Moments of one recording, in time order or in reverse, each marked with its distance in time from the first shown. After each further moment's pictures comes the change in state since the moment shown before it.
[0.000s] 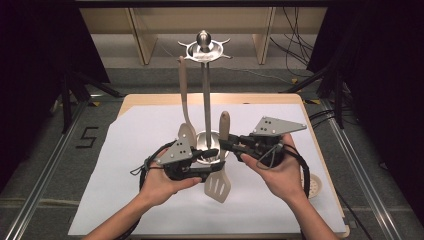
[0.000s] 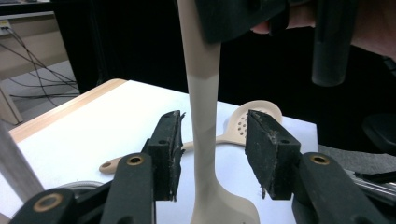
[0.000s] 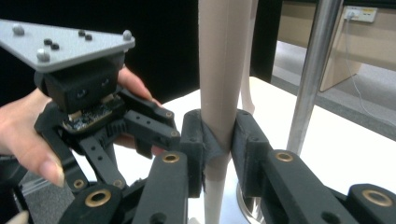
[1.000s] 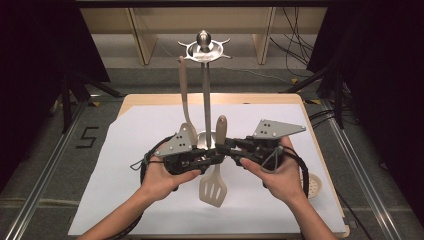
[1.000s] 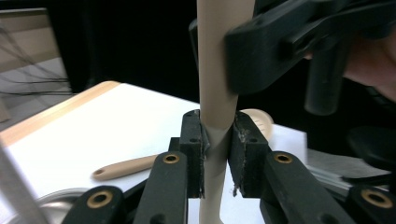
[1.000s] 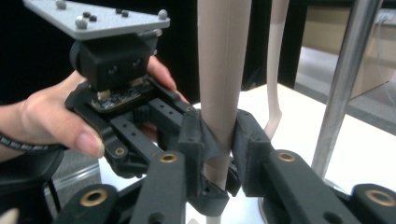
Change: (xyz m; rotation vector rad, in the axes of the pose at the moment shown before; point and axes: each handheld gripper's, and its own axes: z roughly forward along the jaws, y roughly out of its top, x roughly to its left) left arm 0.003 0.016 -0.002 0.012 -0.003 -0.024; right arm 0.002 -0.004 0.002 -0.047 0.093 -0.002
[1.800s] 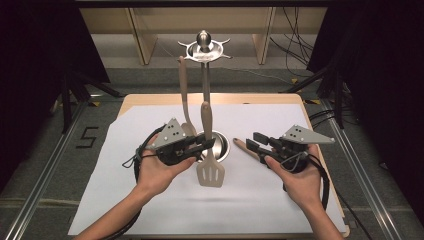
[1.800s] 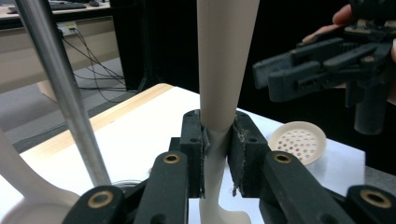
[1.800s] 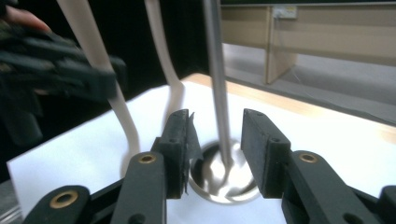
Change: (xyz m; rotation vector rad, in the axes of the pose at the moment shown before) left arm 0.006 0.020 -0.012 -0.007 0.209 -0.020; right arm -0.027 -0.037 -0.042 -0.017 -0.304 0.126
